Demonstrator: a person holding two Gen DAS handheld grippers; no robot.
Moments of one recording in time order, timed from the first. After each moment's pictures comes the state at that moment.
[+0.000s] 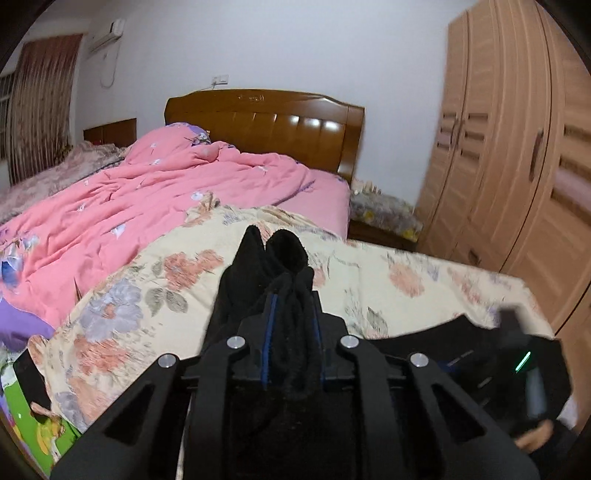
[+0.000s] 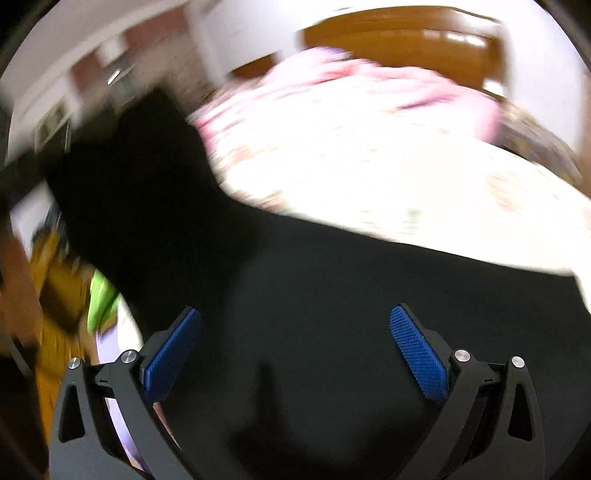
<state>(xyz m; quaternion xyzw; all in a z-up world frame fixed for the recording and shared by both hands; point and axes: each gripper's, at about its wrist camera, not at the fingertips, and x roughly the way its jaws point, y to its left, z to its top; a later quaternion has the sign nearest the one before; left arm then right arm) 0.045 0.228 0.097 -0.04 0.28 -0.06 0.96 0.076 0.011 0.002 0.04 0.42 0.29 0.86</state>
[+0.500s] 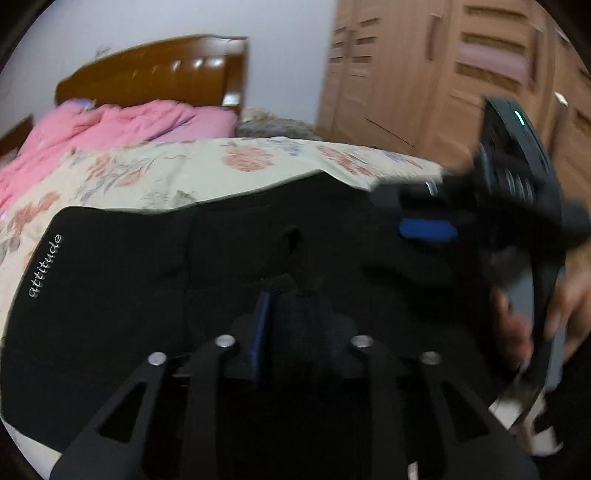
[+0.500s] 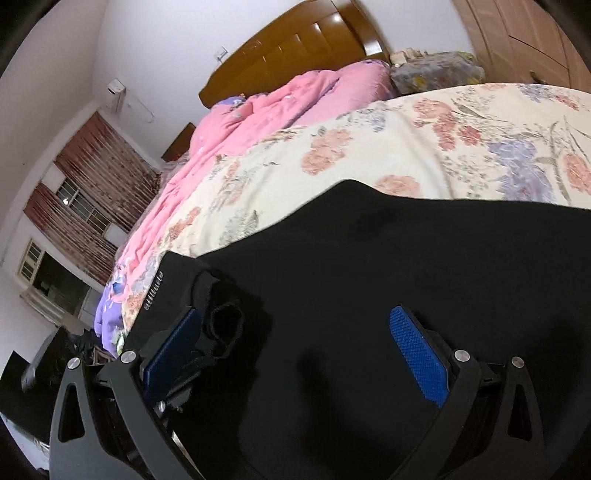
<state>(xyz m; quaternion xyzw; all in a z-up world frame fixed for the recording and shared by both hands) -0.003 0.046 -0.027 0.05 0.34 -0.24 0.91 0.050 -0.152 -0.007 0.24 0.42 0.19 0.85</state>
